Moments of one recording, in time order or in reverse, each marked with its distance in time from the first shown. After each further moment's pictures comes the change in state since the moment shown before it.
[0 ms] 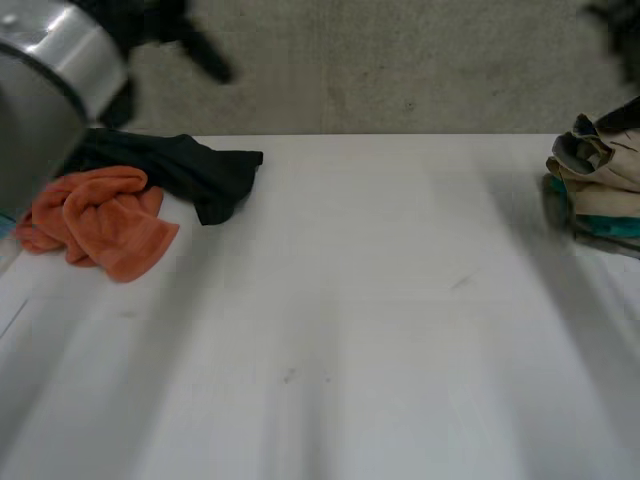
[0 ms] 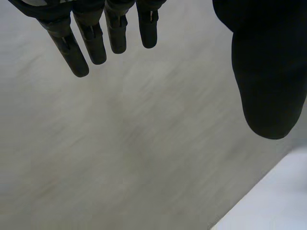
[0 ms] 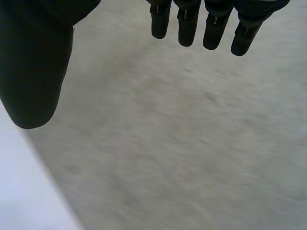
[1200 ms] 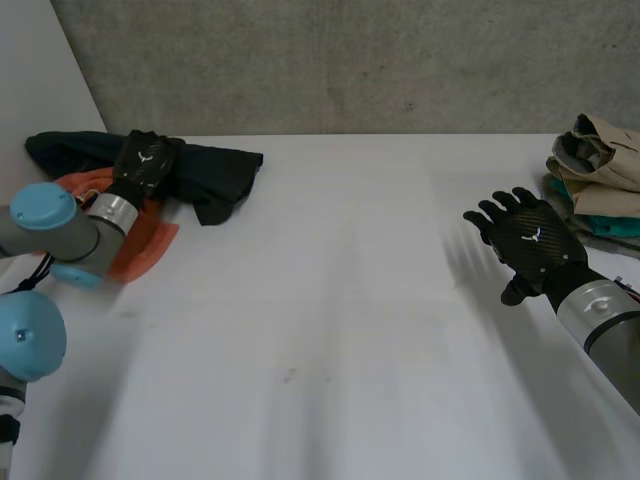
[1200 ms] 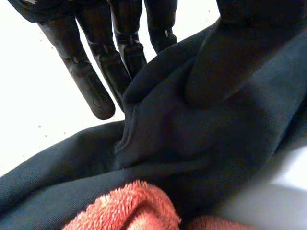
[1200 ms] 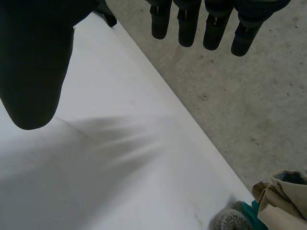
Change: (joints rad) left arm 0.366 -1.145 0.644 0.506 0.367 0.277; right arm 0.142 0.178 0.227 0.185 0.055 -0.292; left_hand 0.918 0.939 0.932 0.946 0.916; right_hand 0.000 0.000 0.000 0.000 0.000
